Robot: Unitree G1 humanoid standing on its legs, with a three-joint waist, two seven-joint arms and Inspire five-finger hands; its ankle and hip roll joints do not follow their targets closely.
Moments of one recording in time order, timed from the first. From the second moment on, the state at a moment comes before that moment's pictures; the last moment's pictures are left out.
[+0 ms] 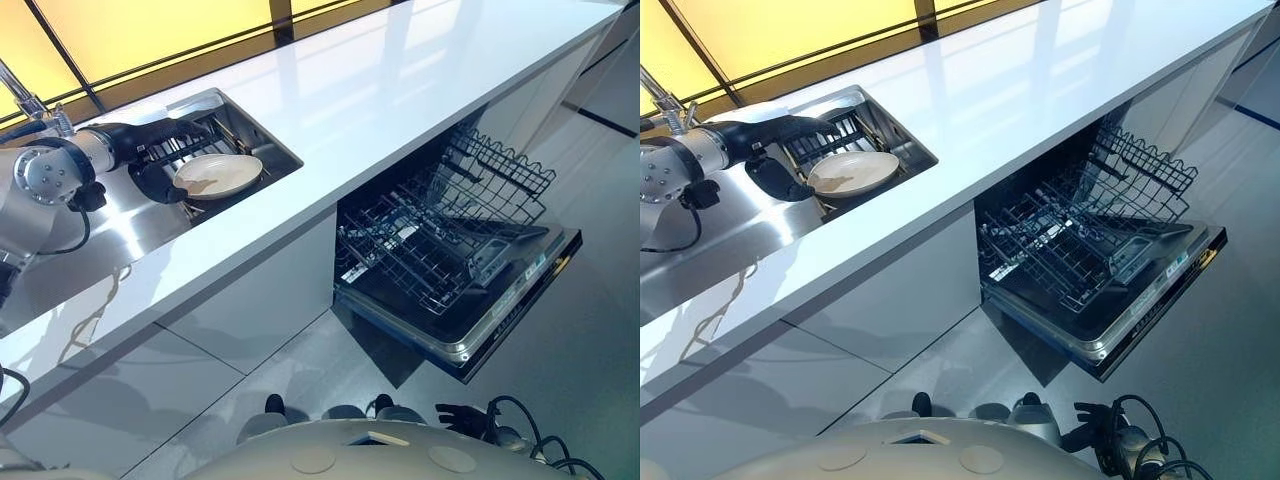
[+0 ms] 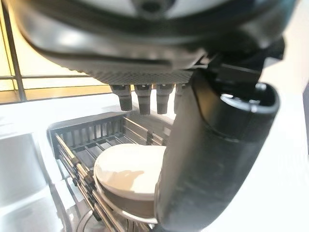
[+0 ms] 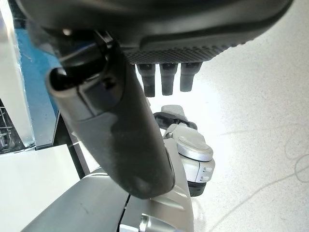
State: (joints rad) left arm -0.59 1.20 -0.34 0.20 0.15 -0.04 -0.51; right arm 0.08 -0.38 0.21 1.24 0.06 -0.04 0.15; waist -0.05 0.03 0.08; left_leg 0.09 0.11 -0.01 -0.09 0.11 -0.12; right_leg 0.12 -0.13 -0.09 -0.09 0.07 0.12
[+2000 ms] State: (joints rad) left arm -0.58 1.17 -0.36 0.20 0.16 0.00 -0.60; right arm 0.08 -0.38 0.21 1.24 0.06 -0.04 0.13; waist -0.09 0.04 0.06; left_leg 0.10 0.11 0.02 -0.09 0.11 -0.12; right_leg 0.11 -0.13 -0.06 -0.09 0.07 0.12
